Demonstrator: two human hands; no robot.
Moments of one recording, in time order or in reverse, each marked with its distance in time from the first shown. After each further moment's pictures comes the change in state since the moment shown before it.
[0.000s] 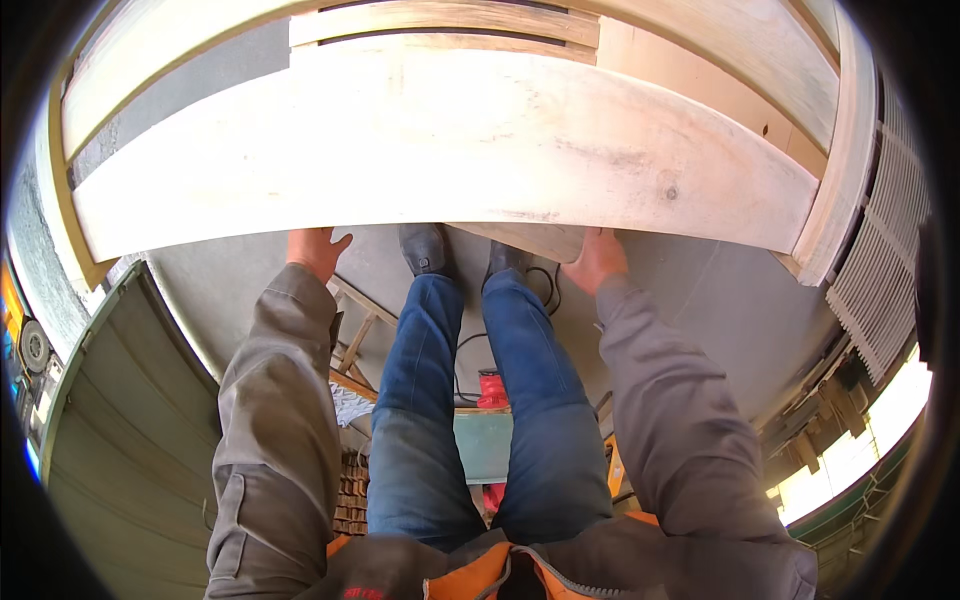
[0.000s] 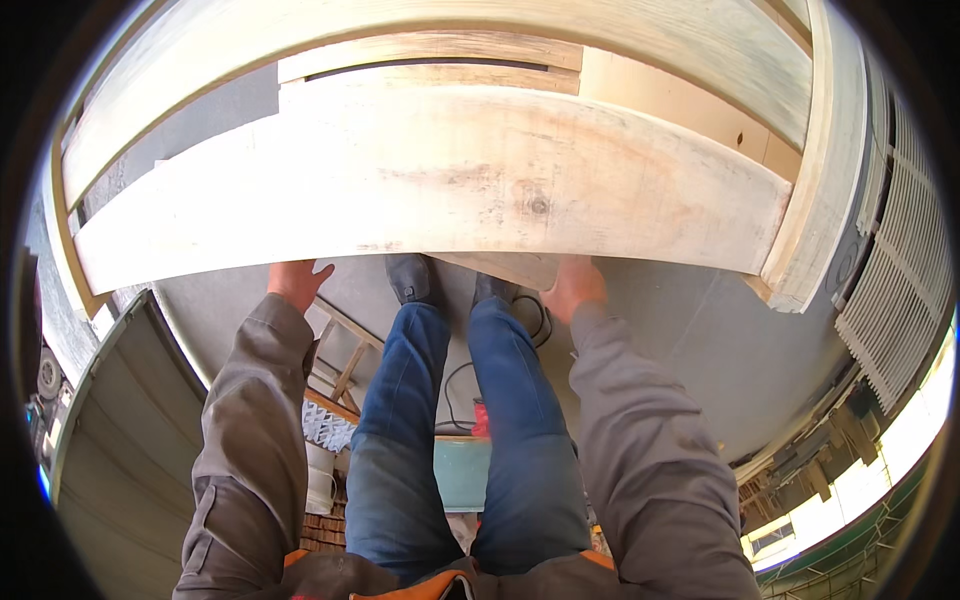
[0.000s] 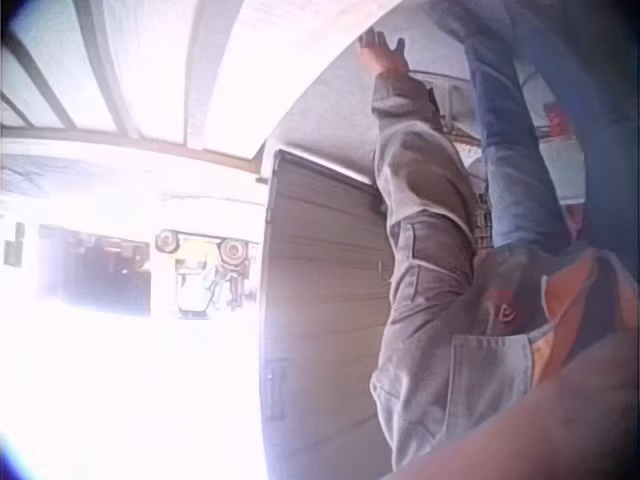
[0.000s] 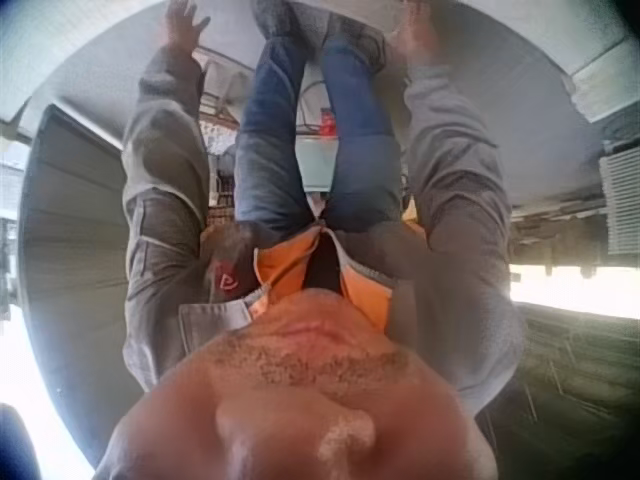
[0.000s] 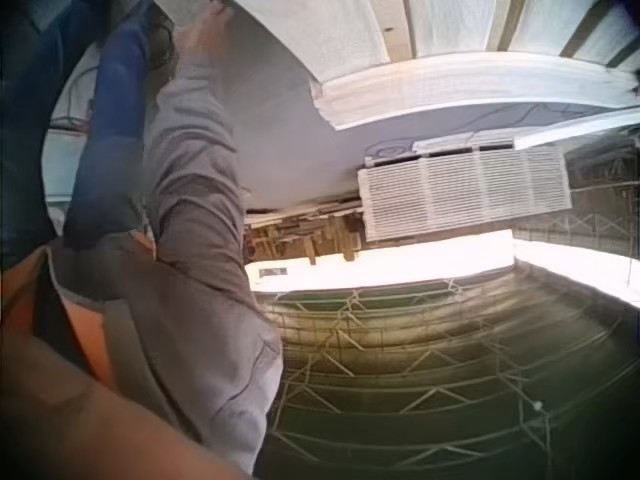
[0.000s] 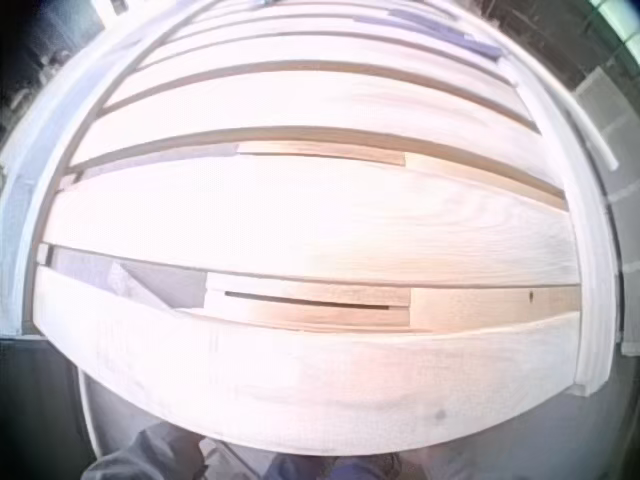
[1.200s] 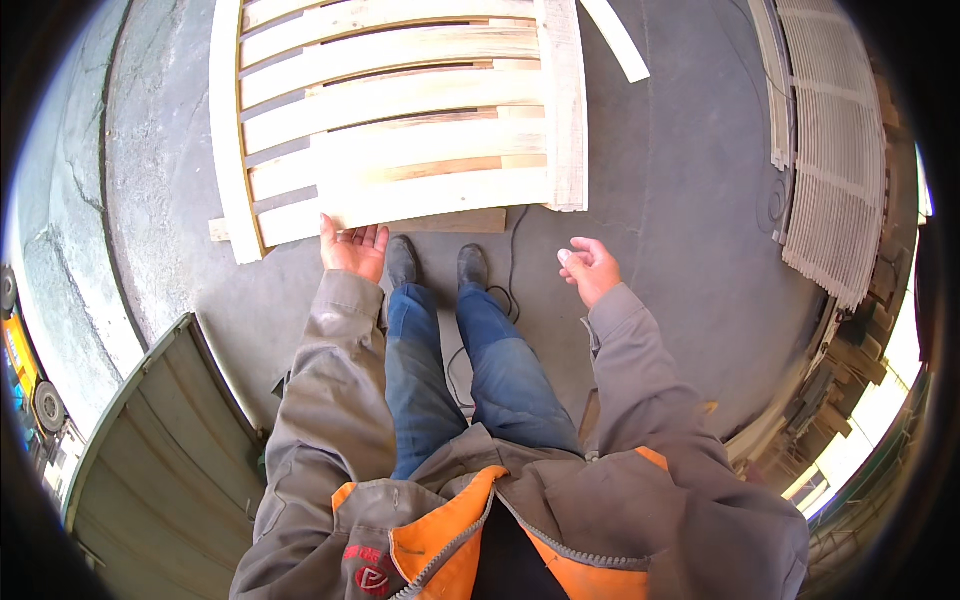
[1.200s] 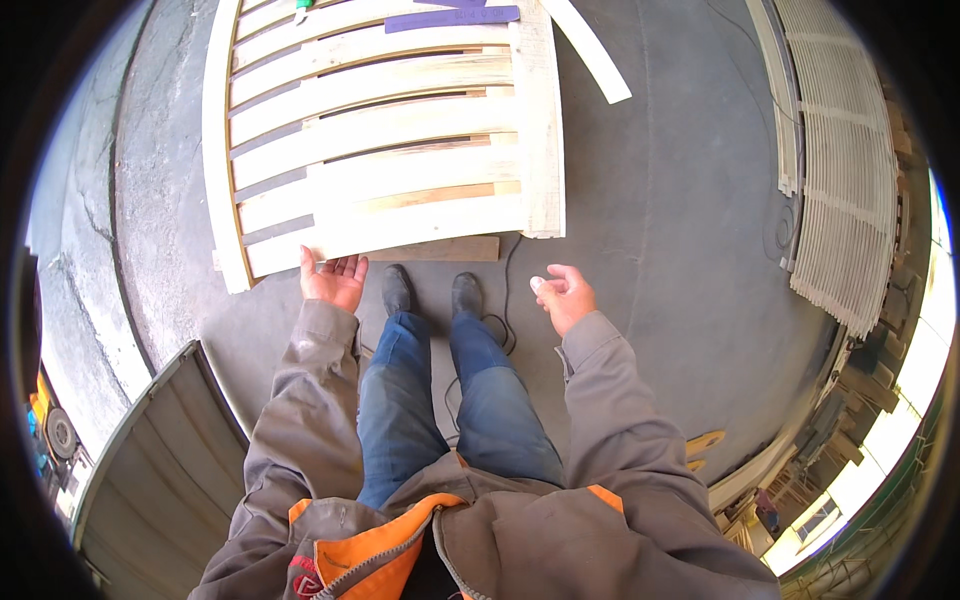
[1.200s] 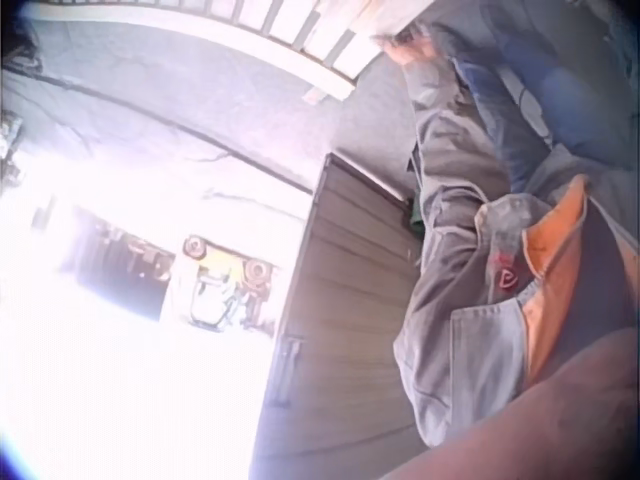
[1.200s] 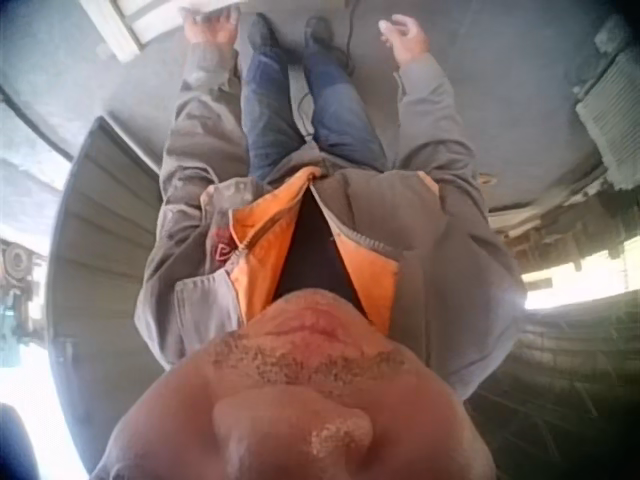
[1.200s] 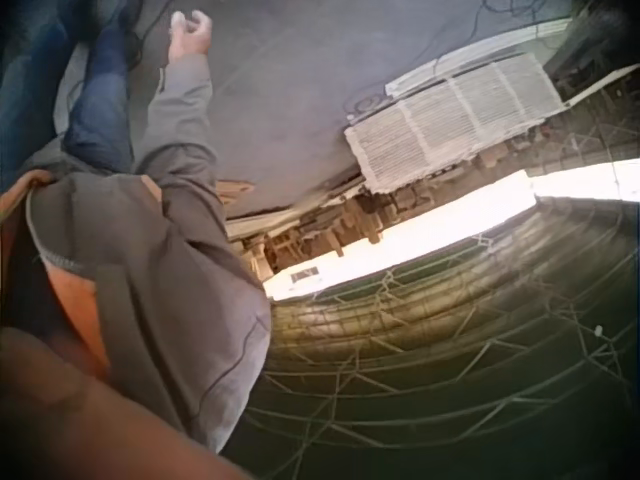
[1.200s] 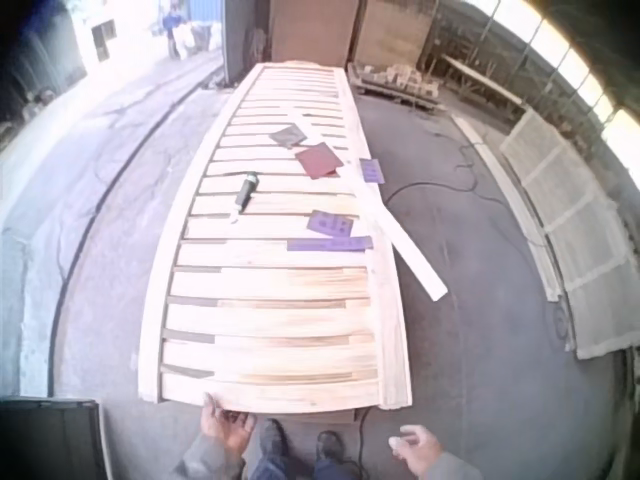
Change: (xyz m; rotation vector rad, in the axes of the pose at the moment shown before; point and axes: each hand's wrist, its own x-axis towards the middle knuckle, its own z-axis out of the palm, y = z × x) left_hand -0.250 0.174 0.197 -0.631 -0.192 0.038; right_hand -0.220 -0.055 -0.335 1.022 0.190 0.277
